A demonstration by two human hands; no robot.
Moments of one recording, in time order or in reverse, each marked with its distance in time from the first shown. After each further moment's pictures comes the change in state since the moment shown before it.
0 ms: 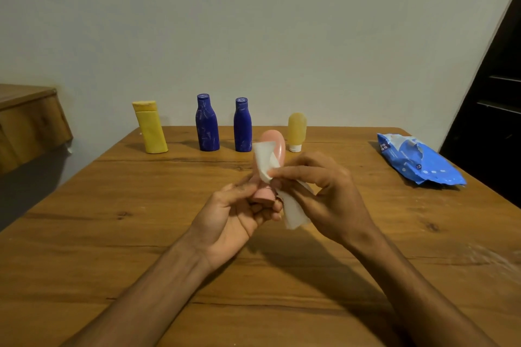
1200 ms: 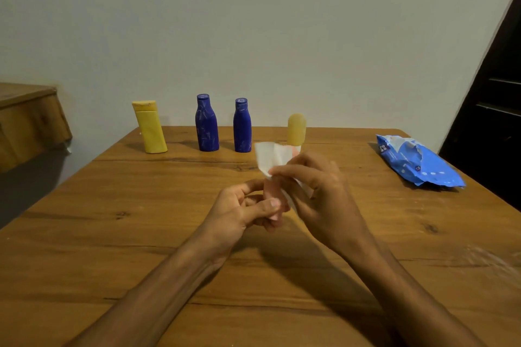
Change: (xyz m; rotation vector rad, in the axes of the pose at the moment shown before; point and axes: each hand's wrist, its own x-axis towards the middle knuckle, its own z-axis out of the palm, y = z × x) left_hand -0.004 -0.002 0.007 0.563 0.107 0.011; right_hand -0.003 -0.010 0.006 -0.236 0.011 0.091
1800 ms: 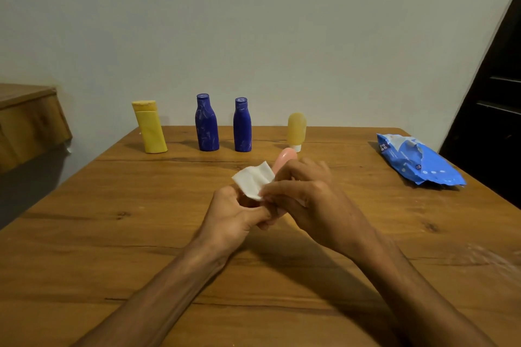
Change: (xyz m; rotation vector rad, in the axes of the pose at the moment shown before) left_hand 0.002 -0.004 0.003 0.184 0.200 0.039; right_hand 0.002 0.005 -0.001 -0.138 -0.188 -0.221
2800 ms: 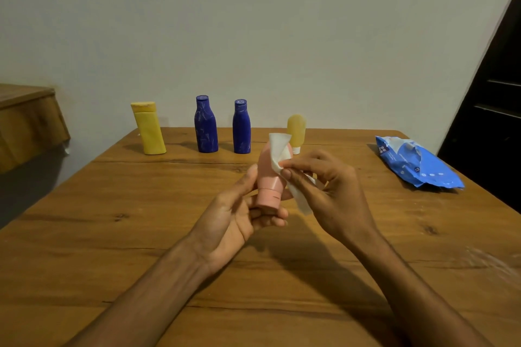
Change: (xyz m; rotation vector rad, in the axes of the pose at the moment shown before) left_hand 0.004 0.006 -0.006 -0.586 -0.294 -0.113; right_hand 0.002 0.006 -0.003 0.424 0.269 0.346
